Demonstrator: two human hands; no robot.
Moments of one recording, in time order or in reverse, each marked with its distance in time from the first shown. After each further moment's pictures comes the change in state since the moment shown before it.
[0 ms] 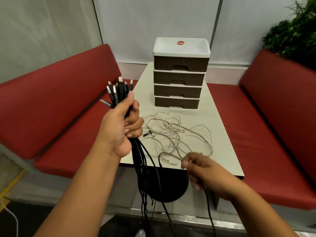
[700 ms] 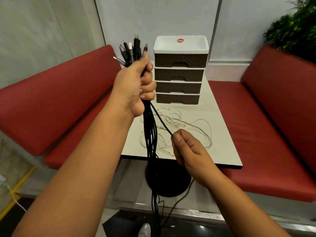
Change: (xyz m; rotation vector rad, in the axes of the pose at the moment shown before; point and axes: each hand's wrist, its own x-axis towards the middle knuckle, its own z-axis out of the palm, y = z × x) left_hand 0.012 0.038 0.054 0.085 -0.067 0.055; right_hand -0.008 -0.028 0.050 0.126 0.168 -0.491
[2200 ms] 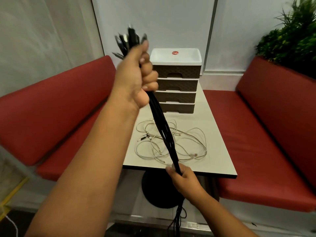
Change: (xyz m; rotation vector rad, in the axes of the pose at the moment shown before) left_hand 0.013 0.021 0.039 -0.121 -0.011 0.077; right_hand -0.015 0.097 -0.022 -0.215 0.068 0.360
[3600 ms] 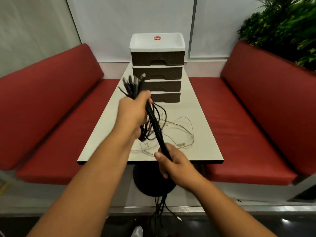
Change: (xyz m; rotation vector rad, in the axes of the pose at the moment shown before) left_hand -0.005 -0.103 -0.029 0.538 0.353 -0.123; right_hand -0.014 -0.049 -0.014 0.059 -0.055 -0.210
